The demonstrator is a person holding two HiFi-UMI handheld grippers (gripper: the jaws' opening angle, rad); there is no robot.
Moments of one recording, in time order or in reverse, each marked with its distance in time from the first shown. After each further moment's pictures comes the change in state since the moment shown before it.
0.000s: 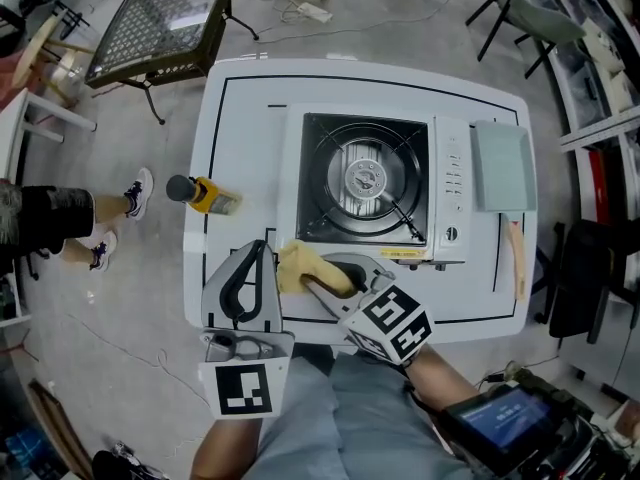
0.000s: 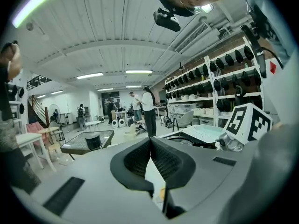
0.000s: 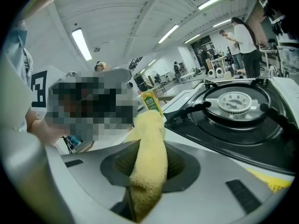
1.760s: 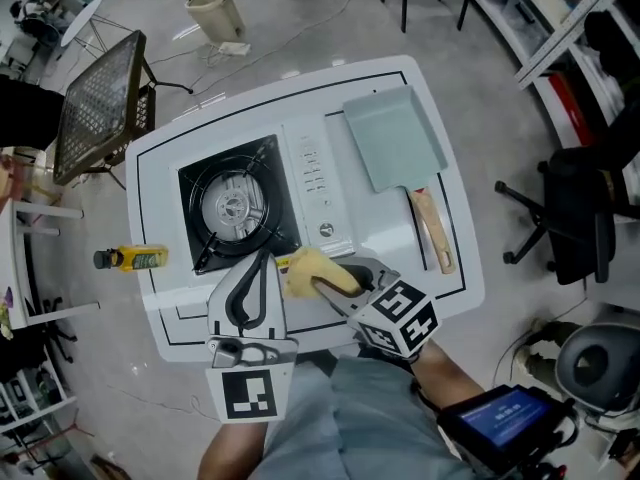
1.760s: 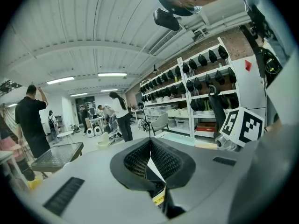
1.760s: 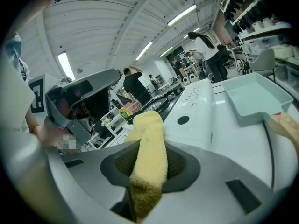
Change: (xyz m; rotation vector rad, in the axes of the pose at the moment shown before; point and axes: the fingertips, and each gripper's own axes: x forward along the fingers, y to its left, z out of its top) left arm 0.048 -0.236 0.046 0.149 -0.020 -0.259; right arm -0.194 -0.110 -0.067 0.213 -0.172 -0.151
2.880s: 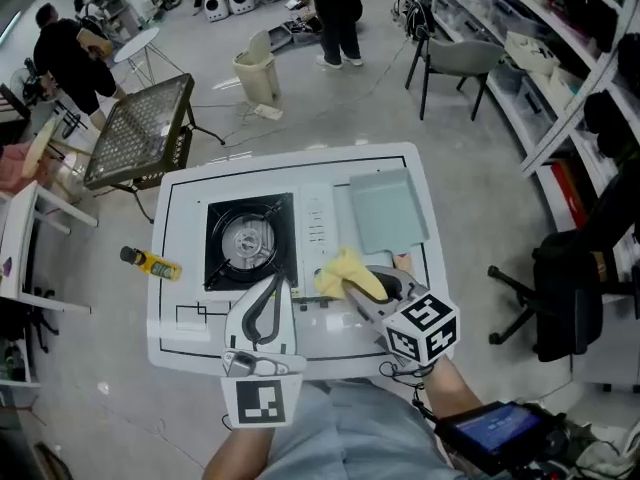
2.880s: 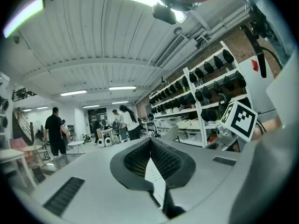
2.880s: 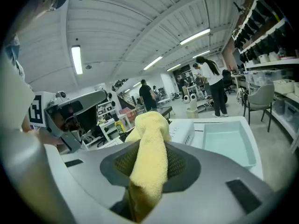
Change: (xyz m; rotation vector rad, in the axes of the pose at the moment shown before) left arm -0.032 -0.035 0.072 -0.018 -0.178 0.138; right arm -0.098 -0.026 0.077 -0.201 -0.135 -0.080
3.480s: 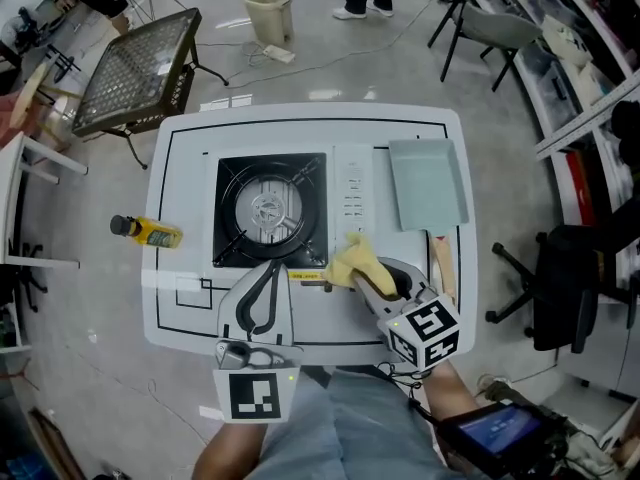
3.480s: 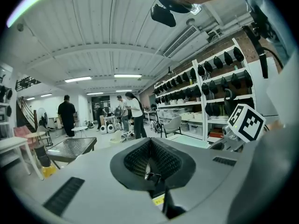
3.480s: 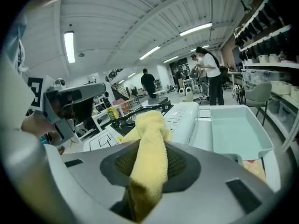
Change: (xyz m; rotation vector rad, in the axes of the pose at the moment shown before) left arm 0.008 0.080 -0.073 -0.083 0.133 0.033; right arm 0.078 0.007 -0.044 -0.016 0.108 -0.082
